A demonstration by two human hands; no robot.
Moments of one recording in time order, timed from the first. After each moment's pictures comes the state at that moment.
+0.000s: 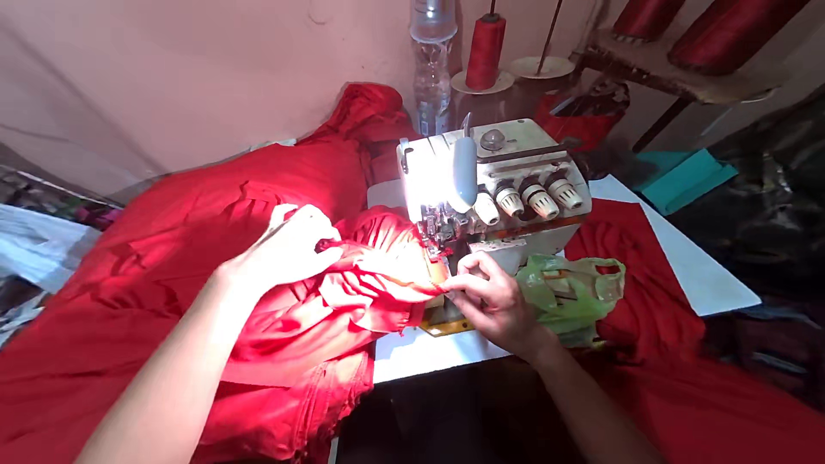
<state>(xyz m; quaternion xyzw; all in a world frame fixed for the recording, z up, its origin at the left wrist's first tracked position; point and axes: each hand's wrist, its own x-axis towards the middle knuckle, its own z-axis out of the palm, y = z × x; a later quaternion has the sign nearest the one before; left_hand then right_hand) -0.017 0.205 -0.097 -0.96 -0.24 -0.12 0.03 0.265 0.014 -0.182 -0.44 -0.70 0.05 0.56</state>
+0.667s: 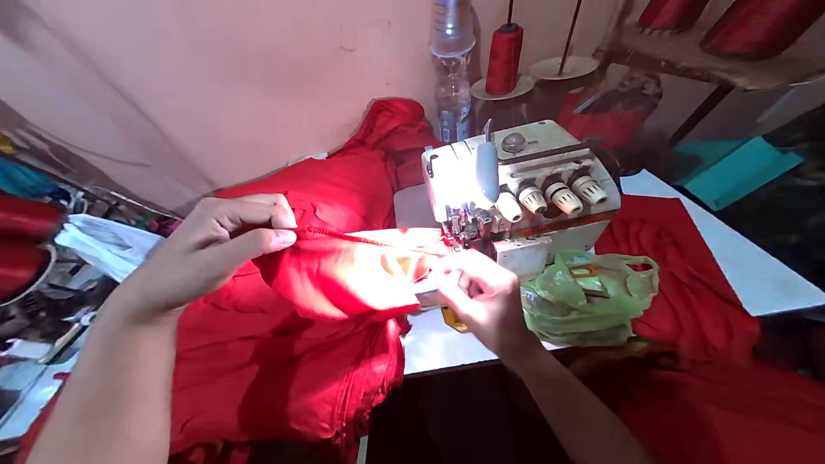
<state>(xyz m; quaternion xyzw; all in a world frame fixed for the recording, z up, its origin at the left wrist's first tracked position) -0.057 0.136 0.031 -0.92 -0.21 -0.26 -0.23 0.200 0.022 -0.146 -0.46 -0.59 0.07 0.66</state>
